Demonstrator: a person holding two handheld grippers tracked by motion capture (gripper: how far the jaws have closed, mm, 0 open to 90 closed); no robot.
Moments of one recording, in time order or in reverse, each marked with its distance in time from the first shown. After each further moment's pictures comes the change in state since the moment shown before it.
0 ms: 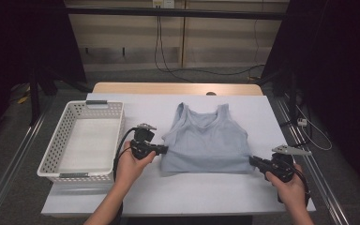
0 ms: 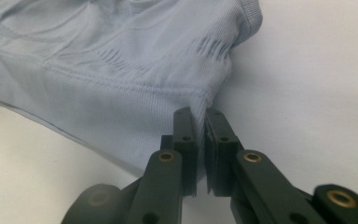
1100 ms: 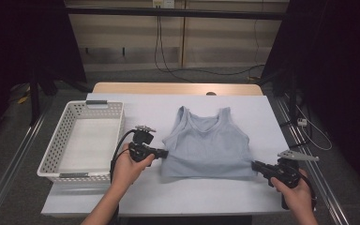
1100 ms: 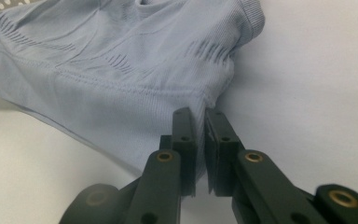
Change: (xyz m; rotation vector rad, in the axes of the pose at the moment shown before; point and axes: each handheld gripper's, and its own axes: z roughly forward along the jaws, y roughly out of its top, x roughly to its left) left arm -0.008 -0.003 -0.011 0.043 -0.052 -0.014; right arm -0.001 -0.011 -0.014 -0.001 0.055 0.023
